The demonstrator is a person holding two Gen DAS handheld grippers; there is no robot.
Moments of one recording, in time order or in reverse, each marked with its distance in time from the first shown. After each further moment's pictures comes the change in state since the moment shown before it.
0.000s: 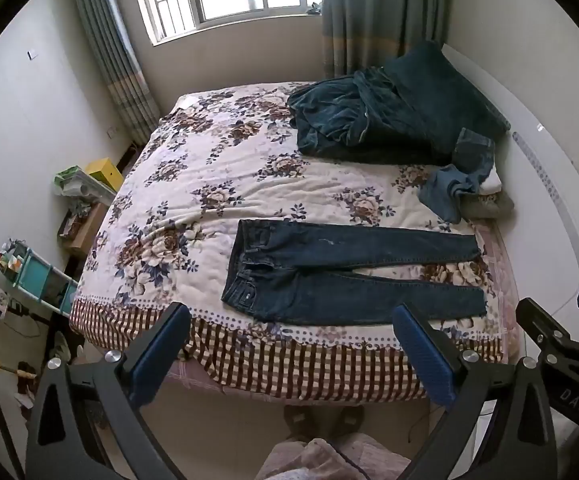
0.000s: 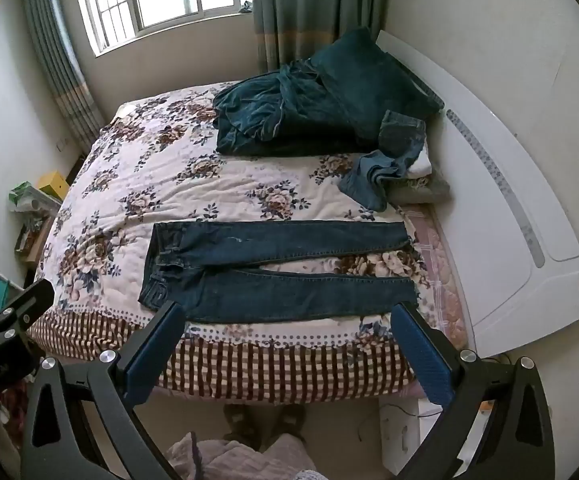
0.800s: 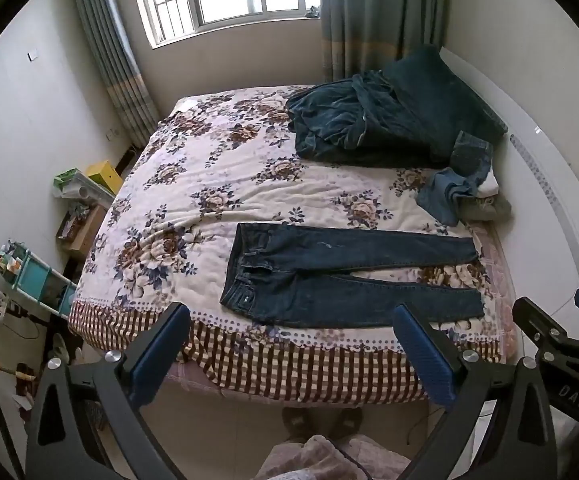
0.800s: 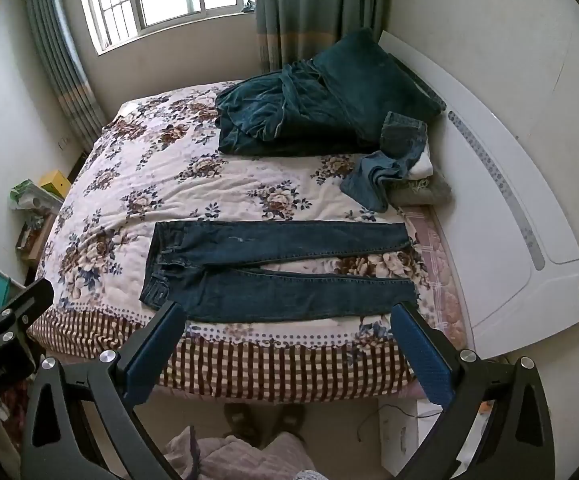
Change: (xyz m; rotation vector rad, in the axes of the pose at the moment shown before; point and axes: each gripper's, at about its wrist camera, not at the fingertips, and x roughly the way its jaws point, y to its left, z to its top) left arm -0.003 0.000 0.006 -0.003 -0.016 -0.003; right arm -0.005 0.003 0.004 -0.004 -0.001 -0.004
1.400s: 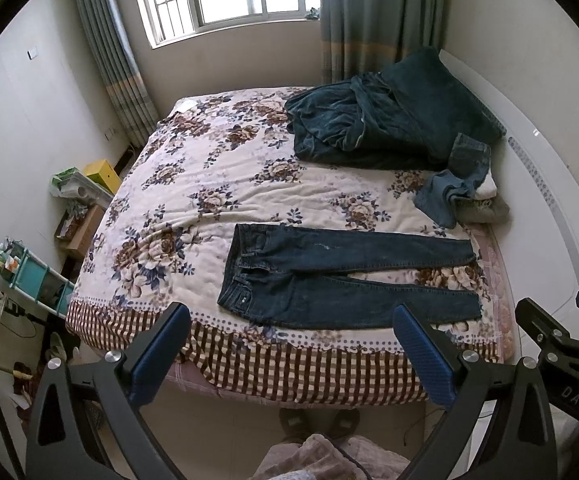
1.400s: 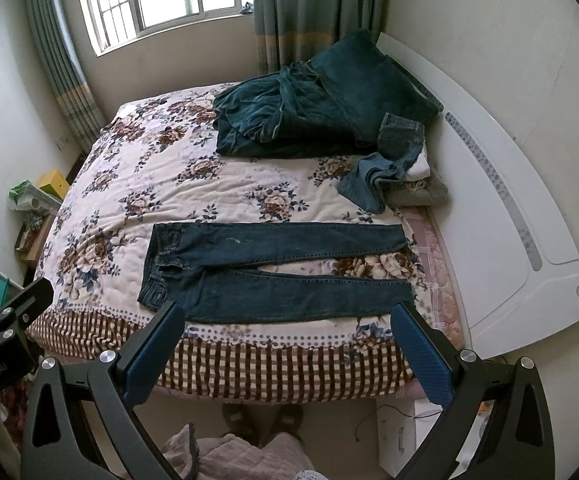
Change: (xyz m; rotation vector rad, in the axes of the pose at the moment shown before) left arm 0.002 -0.010 0.005 -0.004 0.000 -0.005; right arm -0.001 -0.003 -0.003 -0.001 -0.004 -0.007
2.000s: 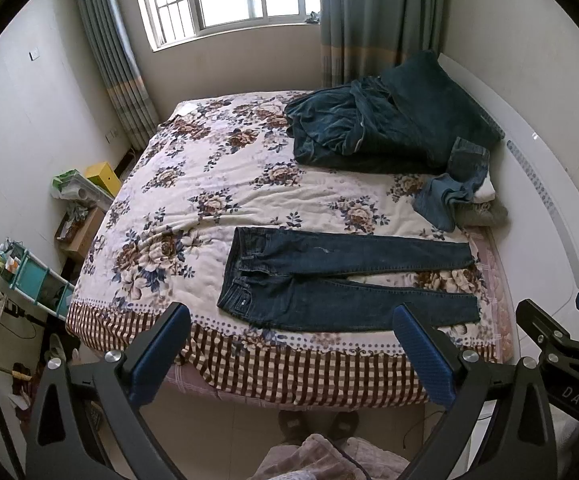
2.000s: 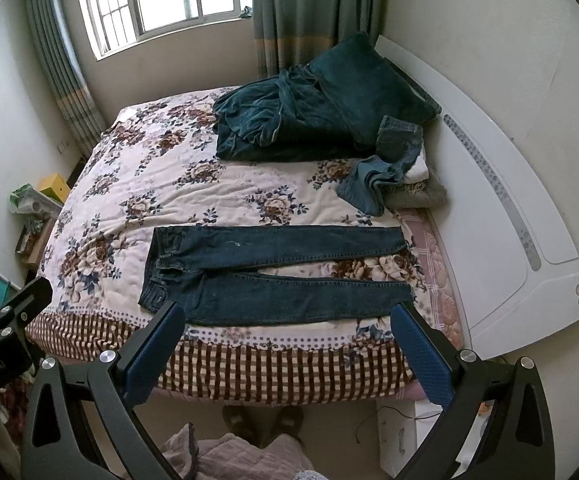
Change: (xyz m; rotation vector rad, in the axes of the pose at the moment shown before) left arm -0.003 0.000 0.004 0.000 -0.005 -0.001; right arm -0.007 -0.005 0.006 0.006 -0.006 0.003
